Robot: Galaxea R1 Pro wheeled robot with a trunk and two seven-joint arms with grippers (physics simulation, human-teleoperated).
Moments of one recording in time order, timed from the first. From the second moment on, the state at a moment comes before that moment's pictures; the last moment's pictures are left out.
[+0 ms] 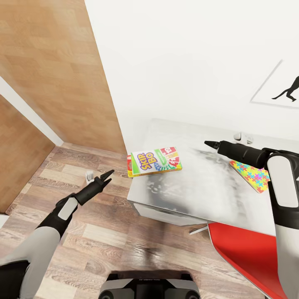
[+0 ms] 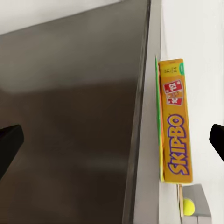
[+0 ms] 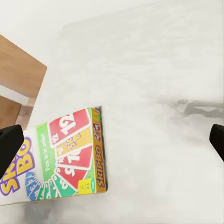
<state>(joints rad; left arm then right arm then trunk) -0.87 0.14 0.11 -0.52 0.78 0.45 -0.85 -0.86 -0.30 -0.08 -1.61 -0.86 1.04 -0.09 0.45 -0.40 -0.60</state>
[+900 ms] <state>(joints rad) -0.96 0.13 0.11 -0.50 0.78 0.45 -0.71 -0.84 -0.29 -0.07 -1.61 -0.86 1.04 -0.09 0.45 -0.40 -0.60</state>
